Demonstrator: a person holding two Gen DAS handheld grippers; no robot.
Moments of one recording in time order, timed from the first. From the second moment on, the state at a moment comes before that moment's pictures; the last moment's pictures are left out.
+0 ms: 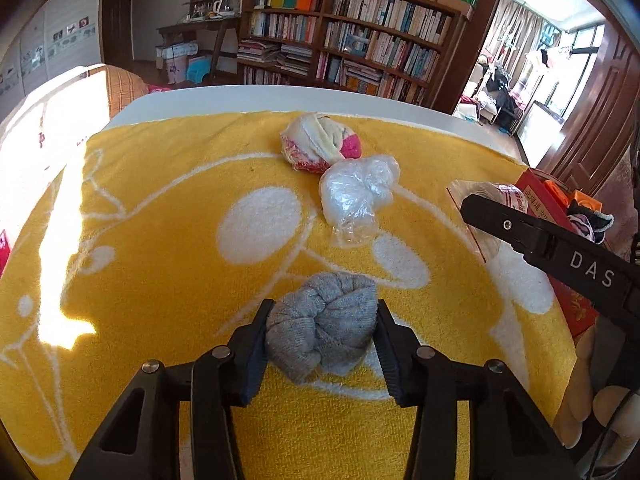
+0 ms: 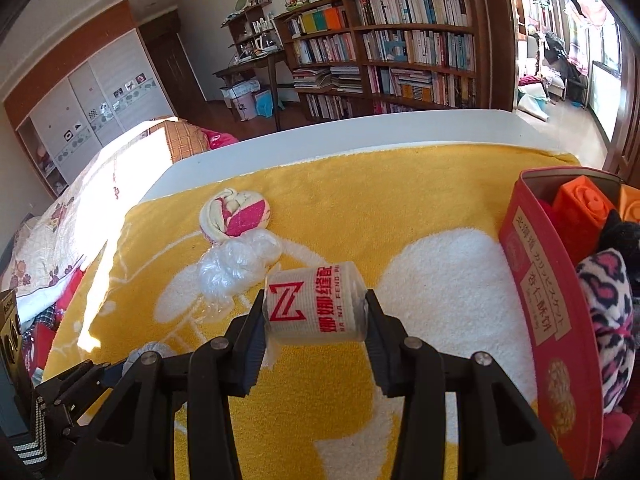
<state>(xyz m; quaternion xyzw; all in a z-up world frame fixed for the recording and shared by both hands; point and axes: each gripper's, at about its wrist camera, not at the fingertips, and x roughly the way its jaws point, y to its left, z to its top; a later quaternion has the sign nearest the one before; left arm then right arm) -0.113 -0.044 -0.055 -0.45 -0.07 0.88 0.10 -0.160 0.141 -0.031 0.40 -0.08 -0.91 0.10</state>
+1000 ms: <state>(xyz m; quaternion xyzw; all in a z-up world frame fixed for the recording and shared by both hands) -0.083 0.041 0.012 -0.40 -0.06 0.89 0.21 -0.063 0.321 0.035 0.28 -0.15 -0.95 -0.03</state>
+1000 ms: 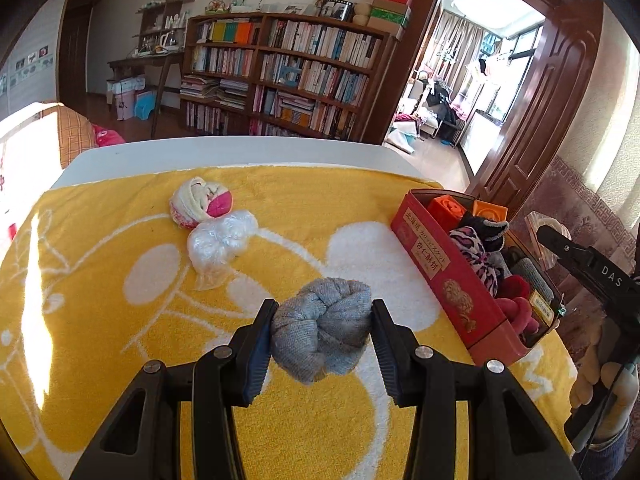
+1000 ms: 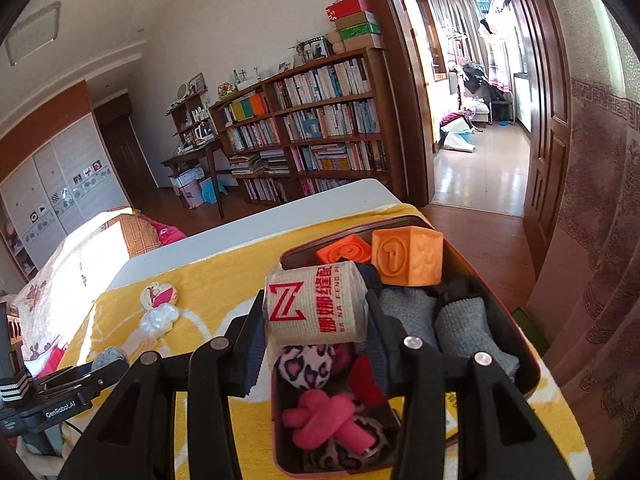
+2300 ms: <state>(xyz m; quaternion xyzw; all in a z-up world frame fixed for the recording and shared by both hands) -0.105 0.246 0.015 -0.42 0.02 0.84 0.35 -0.030 0.416 0.015 0.22 -0.22 -0.94 -0.12</state>
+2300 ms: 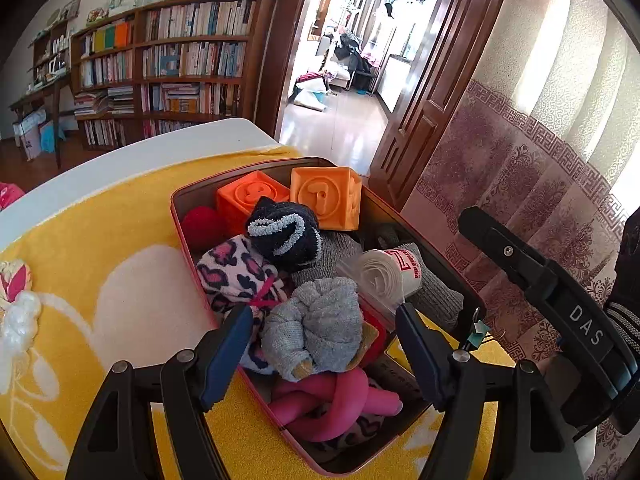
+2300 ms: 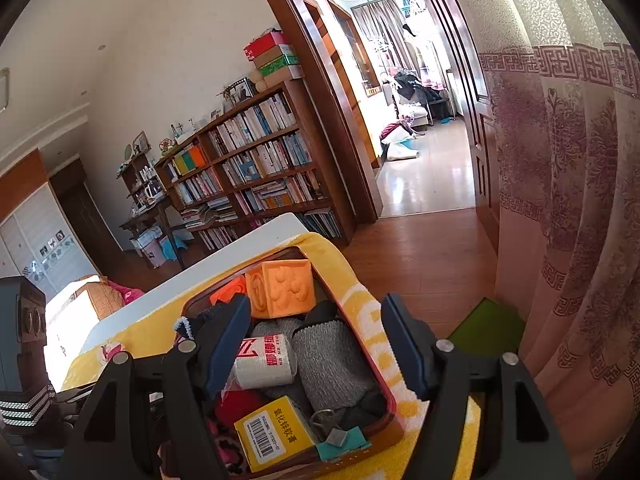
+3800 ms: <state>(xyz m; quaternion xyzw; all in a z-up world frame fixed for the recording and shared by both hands) -0.135 -0.092 -0.020 -0.44 -0.14 0.88 0.08 -0.056 0.256 0.068 0.21 -0.03 -0.98 0.00</state>
